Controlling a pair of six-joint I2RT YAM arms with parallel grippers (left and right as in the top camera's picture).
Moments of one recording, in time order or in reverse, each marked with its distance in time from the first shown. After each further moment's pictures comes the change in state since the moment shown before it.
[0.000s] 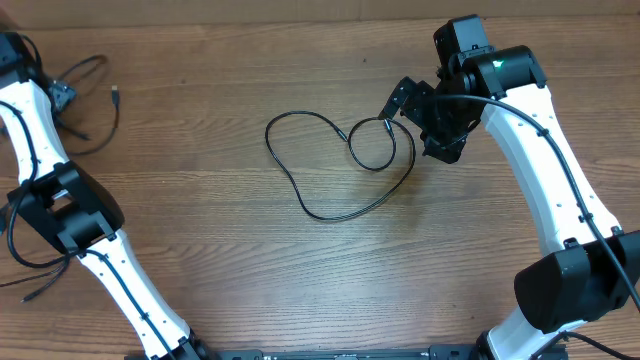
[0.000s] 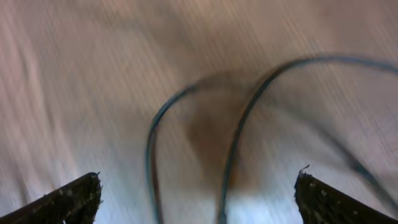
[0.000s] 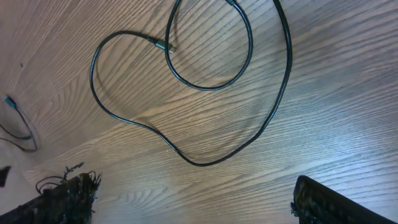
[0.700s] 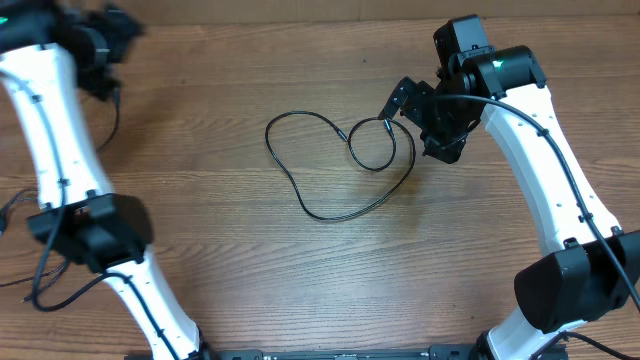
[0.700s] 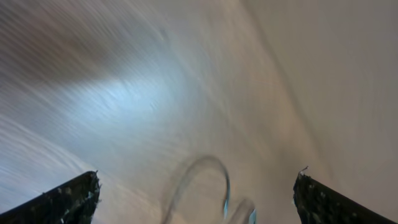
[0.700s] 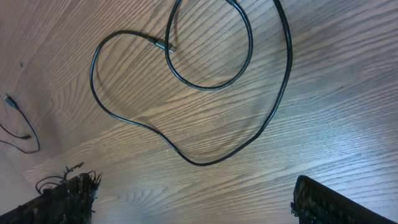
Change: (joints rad) left arm -0.290 -0.397 0.011 -0.388 0.649 -0.103; right arm 0.000 0.000 0.000 0.000 0.000 0.000
